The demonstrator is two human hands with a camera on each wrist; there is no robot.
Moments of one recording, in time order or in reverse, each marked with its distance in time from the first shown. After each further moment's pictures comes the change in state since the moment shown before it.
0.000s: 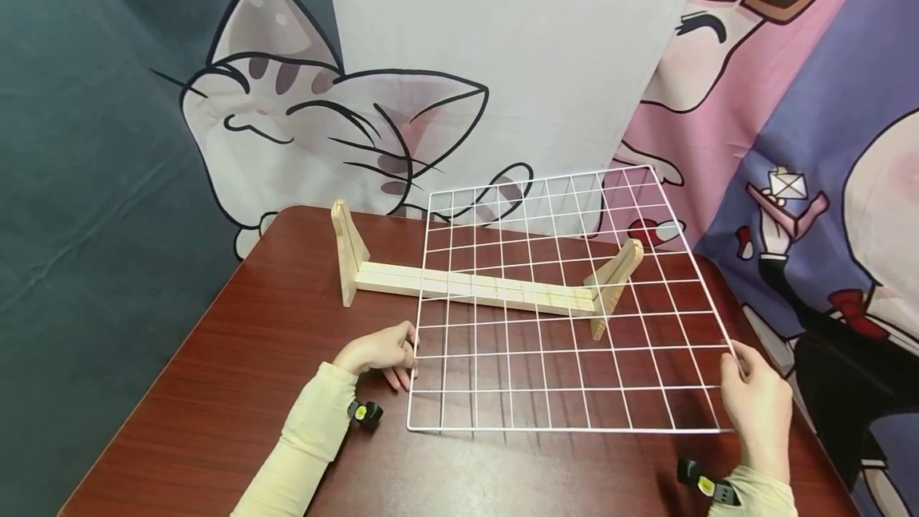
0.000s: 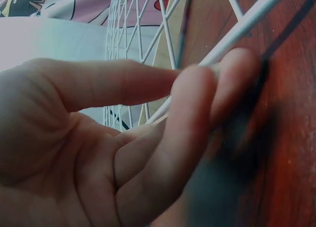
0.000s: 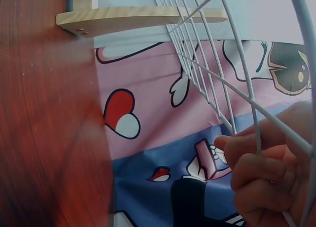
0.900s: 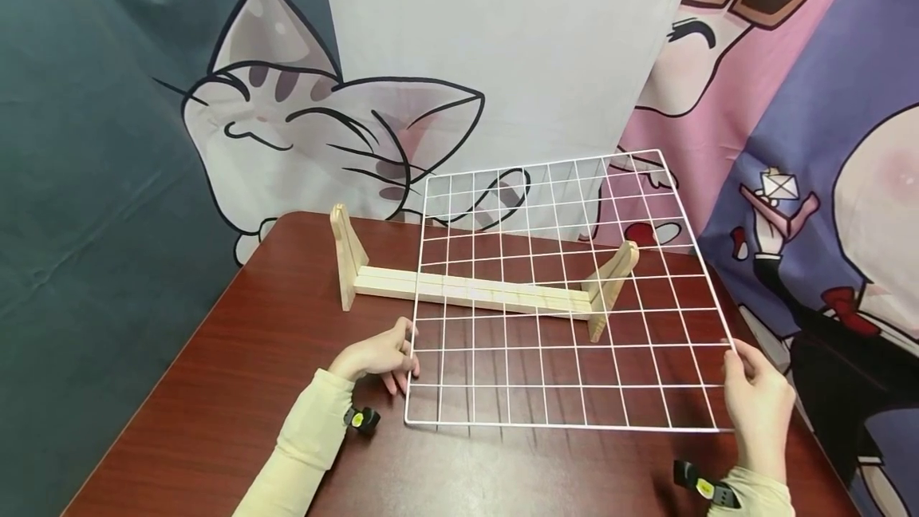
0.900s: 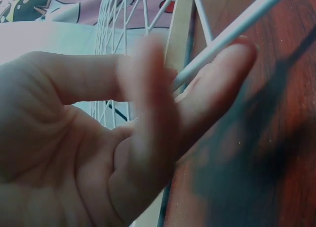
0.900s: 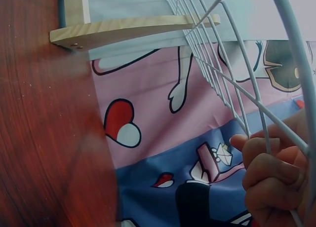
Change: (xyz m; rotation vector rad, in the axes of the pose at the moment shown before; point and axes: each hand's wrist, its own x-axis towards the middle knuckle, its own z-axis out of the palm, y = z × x) left_hand -0.010 0.010 0.002 0.009 0.001 0.036; right_hand -0.004 -0.001 0.002 0.200 0.097 0.082
